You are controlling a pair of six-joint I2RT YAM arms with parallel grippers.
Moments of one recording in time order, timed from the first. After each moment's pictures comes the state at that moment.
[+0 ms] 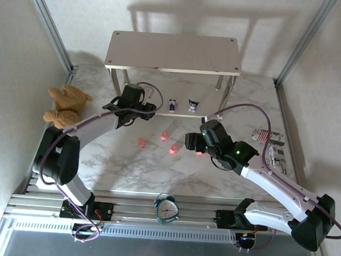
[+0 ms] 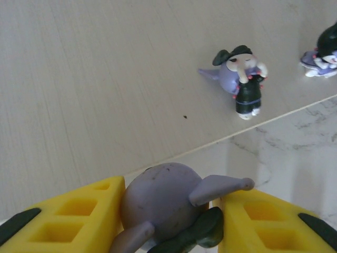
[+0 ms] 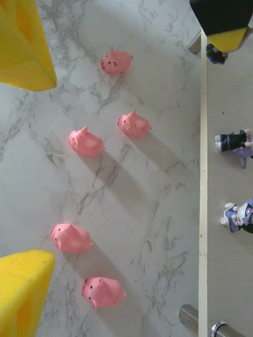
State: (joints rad) left arm -0.39 1.66 1.16 -0.22 0.06 -0.13; right arm 0.83 1.10 0.95 -0.63 0.25 0.57
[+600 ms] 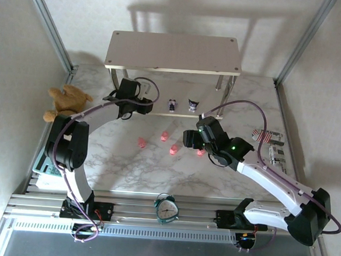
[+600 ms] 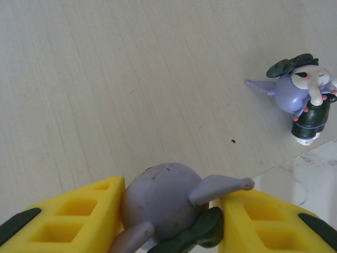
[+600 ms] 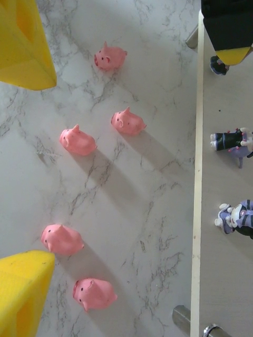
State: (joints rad) left arm -0.29 1.82 1.27 -0.22 0.19 -0.09; right arm 0.82 1.16 0.98 -0.61 0.26 0.56
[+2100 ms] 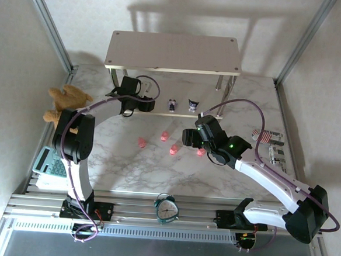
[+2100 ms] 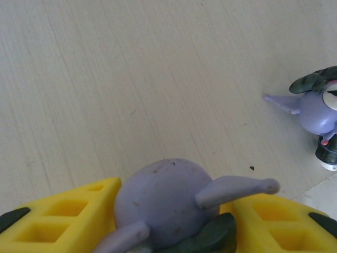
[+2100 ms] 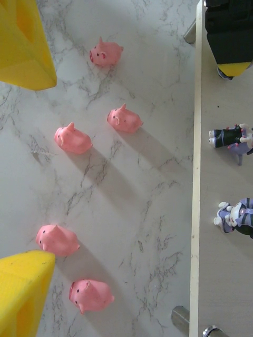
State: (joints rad) left arm -0.26 1.93 1.35 -0.23 0.25 -0.08; right arm 0.81 1.19 0.99 -0.60 0.26 0.56
